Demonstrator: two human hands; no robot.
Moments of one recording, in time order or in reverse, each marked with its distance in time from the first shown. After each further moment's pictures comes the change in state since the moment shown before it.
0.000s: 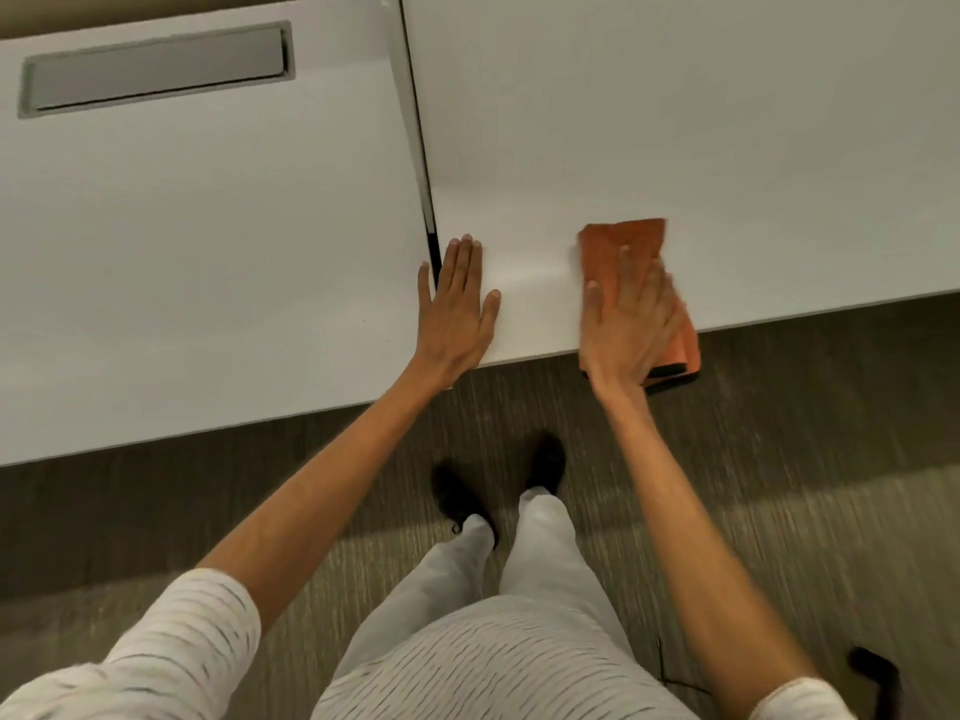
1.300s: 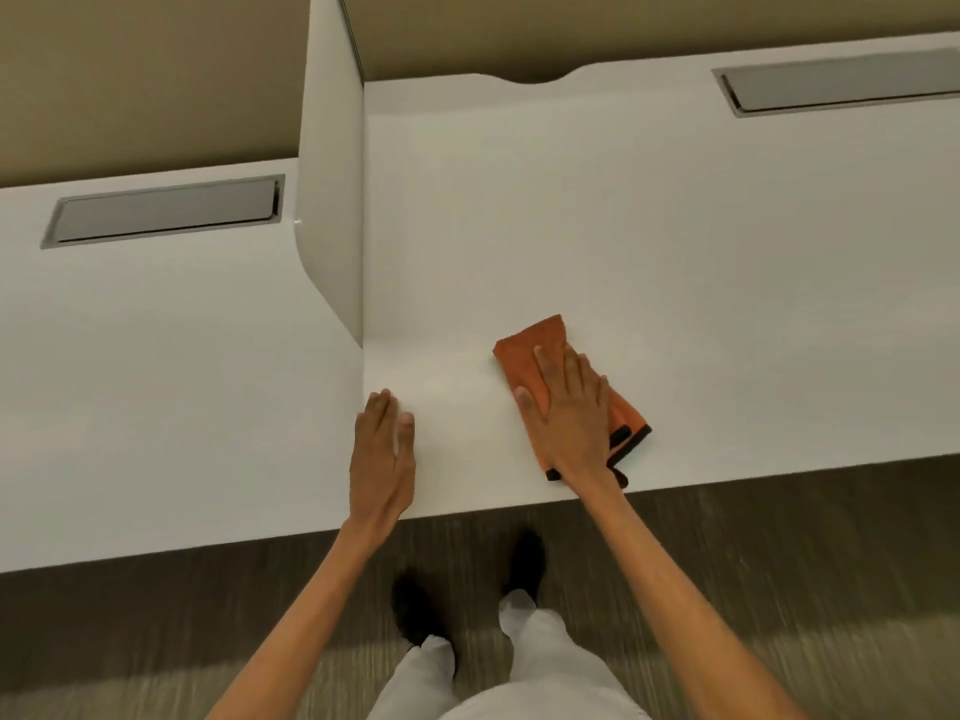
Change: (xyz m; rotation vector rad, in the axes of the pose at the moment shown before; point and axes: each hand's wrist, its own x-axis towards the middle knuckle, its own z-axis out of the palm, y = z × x) left_hand 0.012 0.060 -0.012 -0.467 0.184 -0.439; right_hand 0.119 0.032 -0.025 0.055 -0.278 -0.388
